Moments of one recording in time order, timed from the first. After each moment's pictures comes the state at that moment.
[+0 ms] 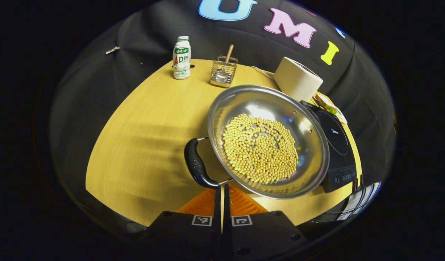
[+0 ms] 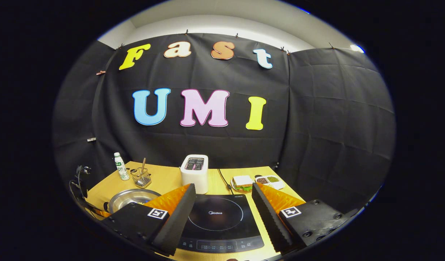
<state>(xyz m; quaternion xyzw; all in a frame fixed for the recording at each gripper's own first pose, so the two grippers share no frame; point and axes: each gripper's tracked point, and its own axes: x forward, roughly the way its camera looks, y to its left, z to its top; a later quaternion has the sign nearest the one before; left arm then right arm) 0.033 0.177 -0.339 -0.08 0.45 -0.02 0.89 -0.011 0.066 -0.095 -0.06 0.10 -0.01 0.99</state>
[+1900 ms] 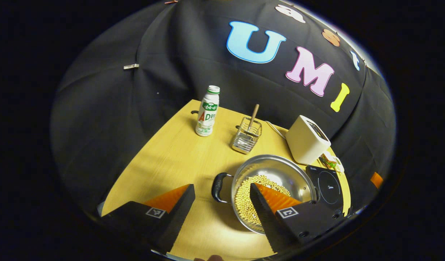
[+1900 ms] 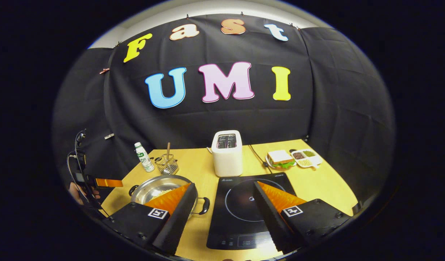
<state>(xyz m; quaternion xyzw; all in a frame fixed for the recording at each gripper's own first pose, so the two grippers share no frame) 0.132 0.256 -0.241 -0.14 0.30 0.00 0.94 0.017 0.171 -0.190 0.03 0.24 0.08 0.97</state>
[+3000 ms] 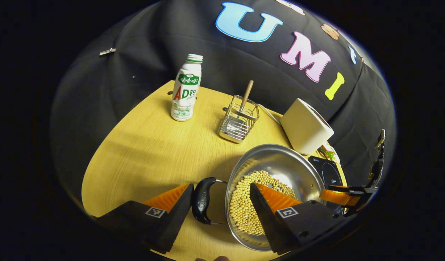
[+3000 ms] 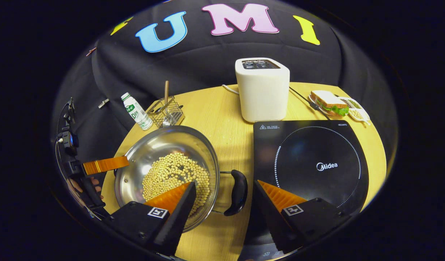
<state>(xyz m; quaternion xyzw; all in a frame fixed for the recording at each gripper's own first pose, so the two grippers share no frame) 0.192 0.235 -0.317 -0.15 0.35 -0.07 0.92 0.056 0.246 -0.386 0.03 0.45 0.11 0.89</state>
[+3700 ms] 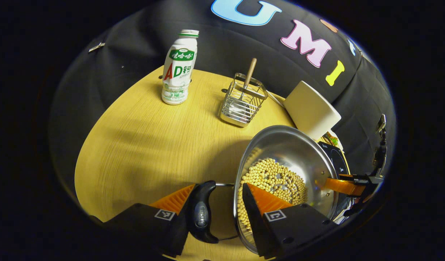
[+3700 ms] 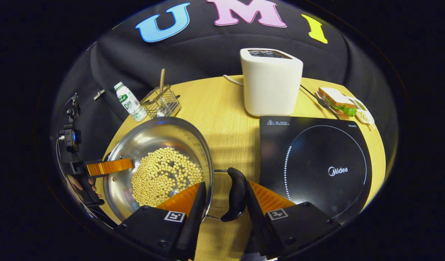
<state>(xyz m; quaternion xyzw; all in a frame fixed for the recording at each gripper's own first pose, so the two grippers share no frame) 0.201 0.238 -0.362 -0.13 0.41 -0.10 0.90 0.068 0.251 -0.412 -0.02 0.47 0.12 0.87</state>
